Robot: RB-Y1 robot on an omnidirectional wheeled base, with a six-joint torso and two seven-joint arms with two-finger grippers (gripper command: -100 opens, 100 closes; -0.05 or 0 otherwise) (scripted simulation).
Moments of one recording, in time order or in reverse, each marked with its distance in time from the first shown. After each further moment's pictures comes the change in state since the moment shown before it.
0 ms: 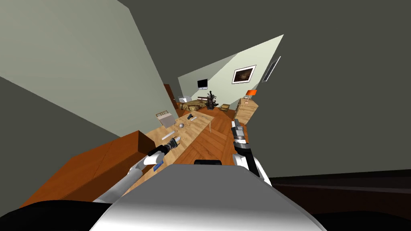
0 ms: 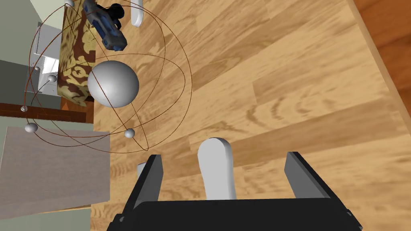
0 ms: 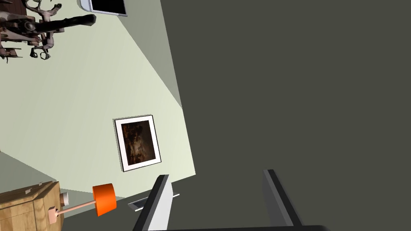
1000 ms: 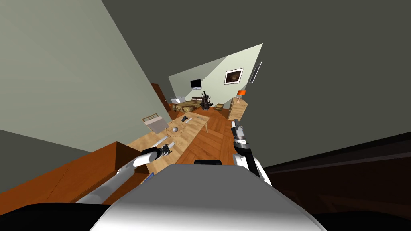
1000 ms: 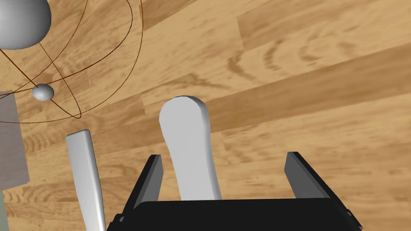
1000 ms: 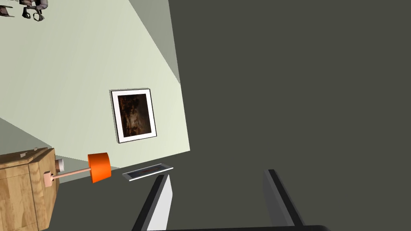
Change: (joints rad) left arm -0.048 0.113 -0.014 0.224 0.171 0.249 0.090; right arm 0.000 0.000 0.000 0.000 0.000 0.000 0.000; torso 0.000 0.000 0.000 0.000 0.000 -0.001
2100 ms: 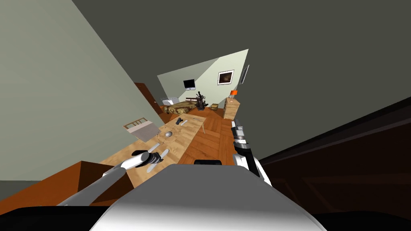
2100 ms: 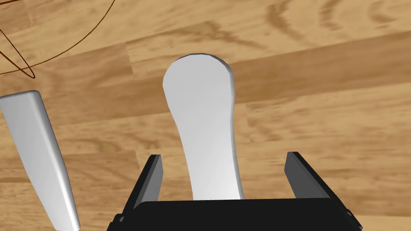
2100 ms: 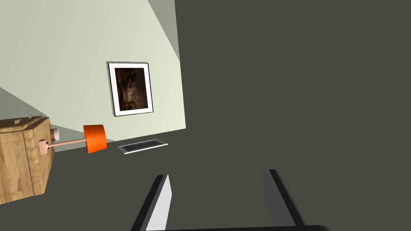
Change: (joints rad) left arm -0.055 0.078 -0.019 0.236 0.156 0.240 0.064; right arm 0.000 0.000 0.000 0.000 0.000 0.000 0.000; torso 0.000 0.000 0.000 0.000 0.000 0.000
